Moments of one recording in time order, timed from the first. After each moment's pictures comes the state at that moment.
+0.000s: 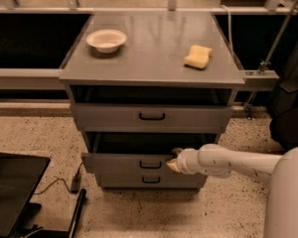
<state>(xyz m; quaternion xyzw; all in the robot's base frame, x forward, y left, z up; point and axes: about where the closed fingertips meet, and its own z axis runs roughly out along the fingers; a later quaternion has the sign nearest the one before) 0.648 -0.117 0.432 -0.45 0.81 0.09 0.36</state>
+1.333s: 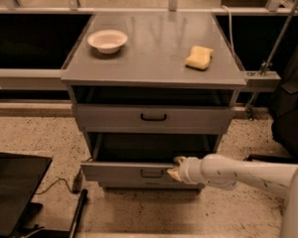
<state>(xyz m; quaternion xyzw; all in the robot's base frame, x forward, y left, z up) 0.611 -0.116 0.434 -0.43 0.82 0.09 0.36</state>
